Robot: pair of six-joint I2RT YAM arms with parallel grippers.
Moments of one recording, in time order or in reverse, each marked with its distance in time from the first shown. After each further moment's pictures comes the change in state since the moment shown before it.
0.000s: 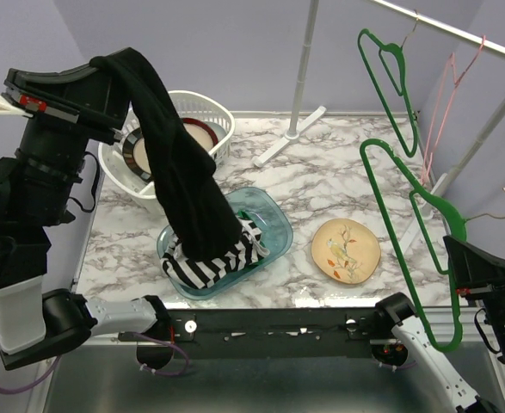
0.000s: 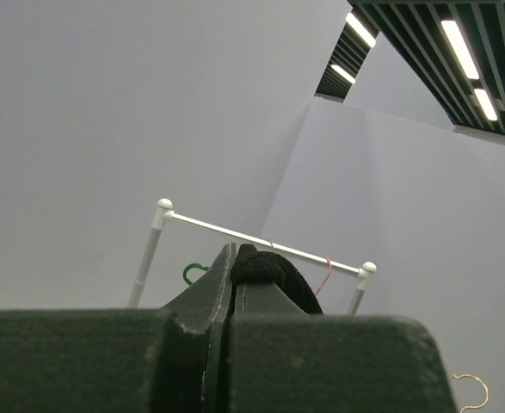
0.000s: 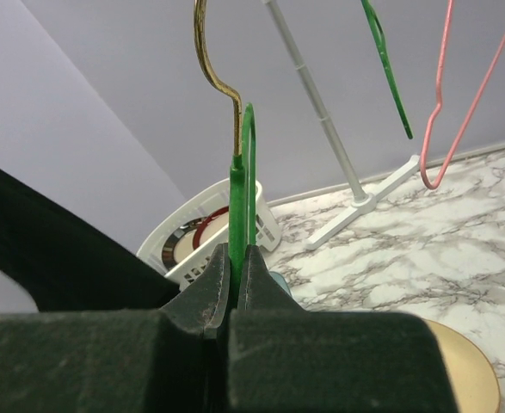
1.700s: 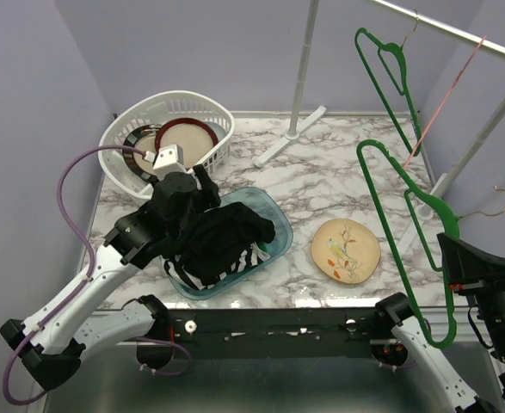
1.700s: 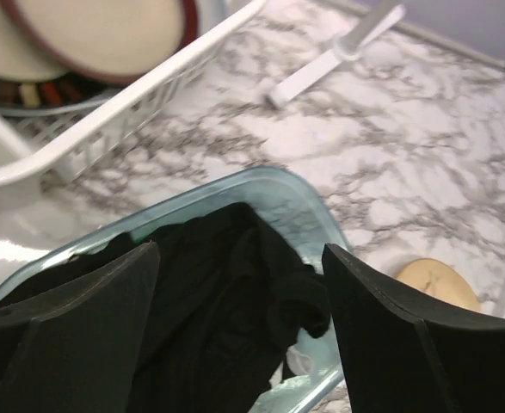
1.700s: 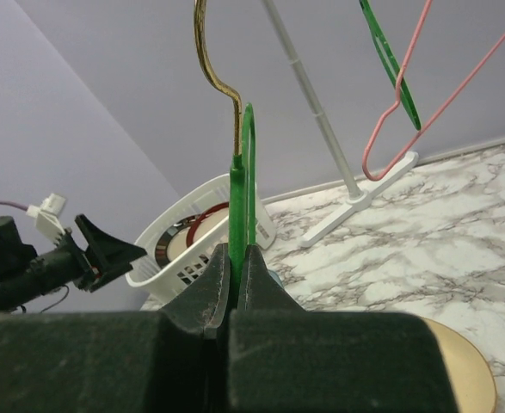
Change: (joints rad) left arm 0.162 -0.211 -1.137 -0.166 -0.190 -0.467; right arm 0.000 -0.016 -0.049 0.017 -0.001 -0.006
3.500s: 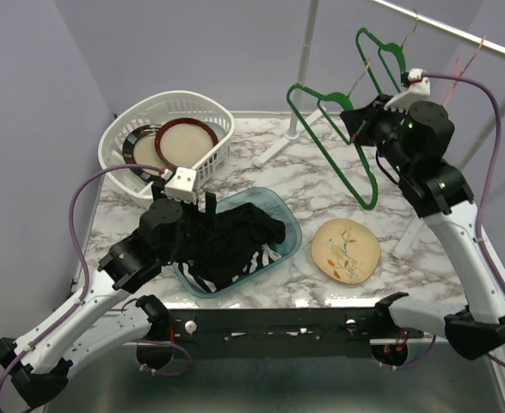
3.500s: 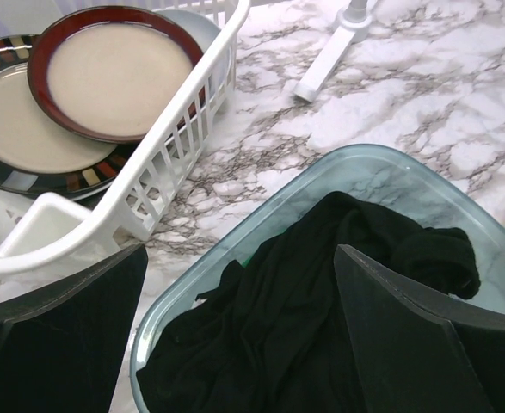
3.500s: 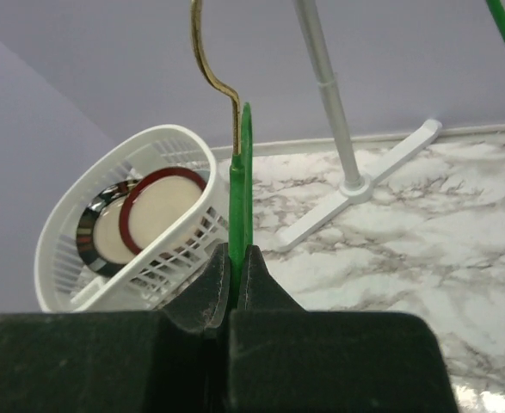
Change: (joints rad) left arm -0.009 -0.212 -0.275 0.175 0.006 0.505; right arm 0.000 0.970 0.234 0.388 -0.077 -0.076
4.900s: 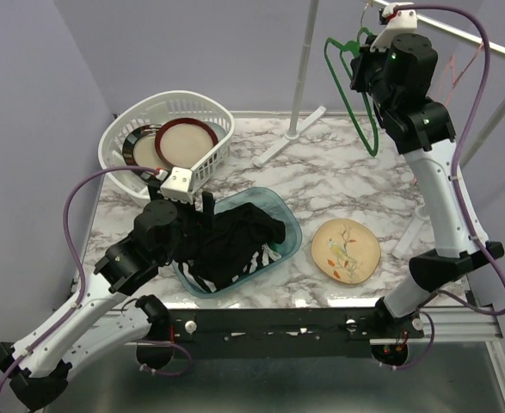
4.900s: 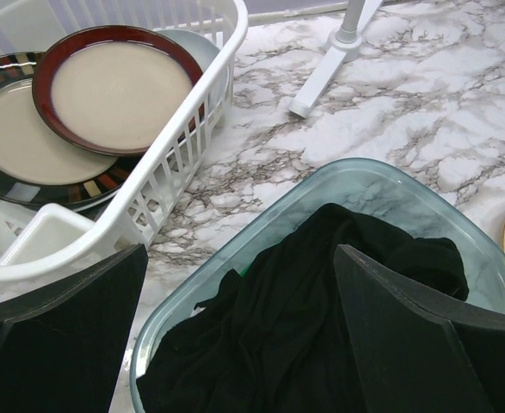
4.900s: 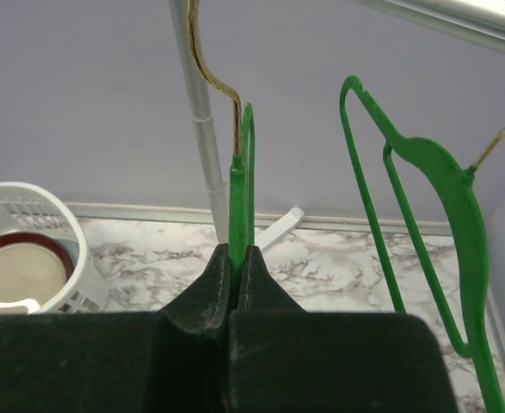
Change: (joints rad) left arm 0.011 -0.045 -0.001 0.028 0.023 0.010; right arm -0.012 0.470 0.666 -0.186 0.215 -0.372
